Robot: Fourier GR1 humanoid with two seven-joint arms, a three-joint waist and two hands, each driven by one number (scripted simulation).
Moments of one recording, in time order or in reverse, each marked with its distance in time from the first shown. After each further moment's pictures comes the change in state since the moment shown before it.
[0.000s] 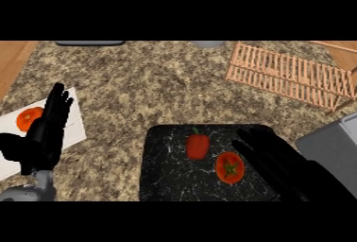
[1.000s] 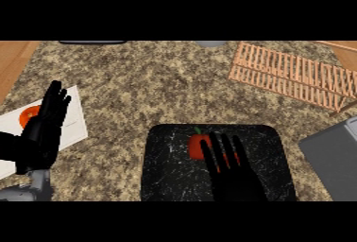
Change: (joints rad) left arm -0.005 -0.002 0.020 -0.030 -0.004 -0.023 0.031; right arm -0.134 0.376 0.360 0.279 0.512 0.246 0.450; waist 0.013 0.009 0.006
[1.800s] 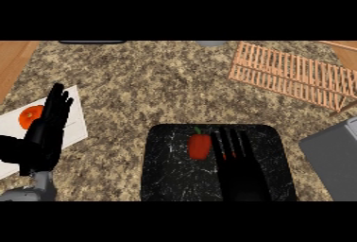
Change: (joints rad) left arm 0.013 -0.054 0.034 0.016 -0.034 -0.044 -0.030; right arm 0.144 0.093 -0.149 0.105 0.164 0.055 -0.146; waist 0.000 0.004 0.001
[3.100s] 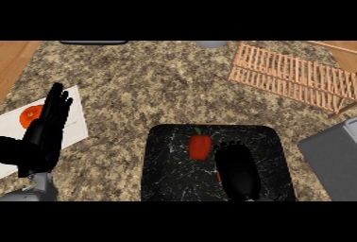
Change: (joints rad) left arm 0.004 -0.059 0.048 -0.040 -0.067 -0.057 0.042; right arm 0.057 0.093 -0.128 0.273 0.196 -0.168 -0.312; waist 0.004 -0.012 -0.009
